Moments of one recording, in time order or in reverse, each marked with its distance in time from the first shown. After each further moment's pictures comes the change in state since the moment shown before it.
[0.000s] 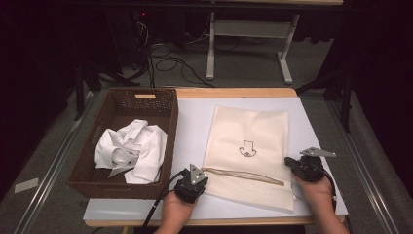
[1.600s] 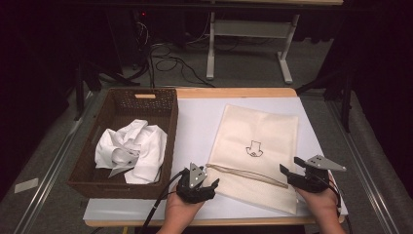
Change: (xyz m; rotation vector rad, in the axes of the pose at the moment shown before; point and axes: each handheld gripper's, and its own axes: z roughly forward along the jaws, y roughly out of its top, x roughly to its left) left arm -0.011 0.009 -0.017 -0.177 -0.017 -0.010; right arm 0.031 -0.004 -0.042 -0.164 0.018 -0.060
